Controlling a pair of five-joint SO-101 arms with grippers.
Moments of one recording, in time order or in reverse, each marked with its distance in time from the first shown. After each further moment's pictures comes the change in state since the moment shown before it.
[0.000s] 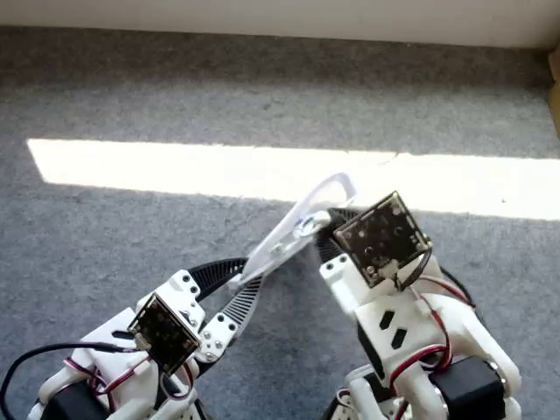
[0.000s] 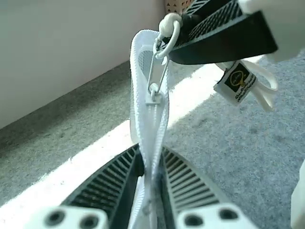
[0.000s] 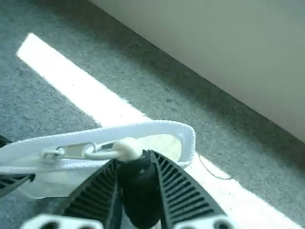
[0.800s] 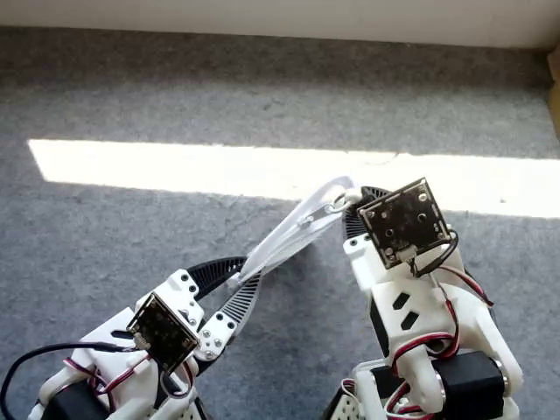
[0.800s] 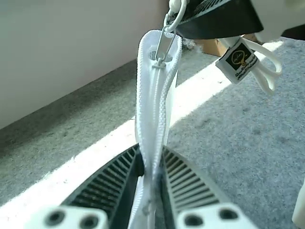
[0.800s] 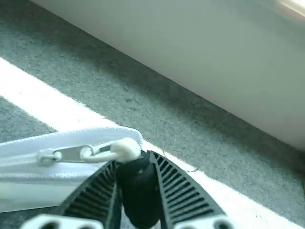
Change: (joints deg) left arm -1.1 -0.1 0.0 0.0 0.0; right arm 10.2 0.0 1.0 -4.1 2.6
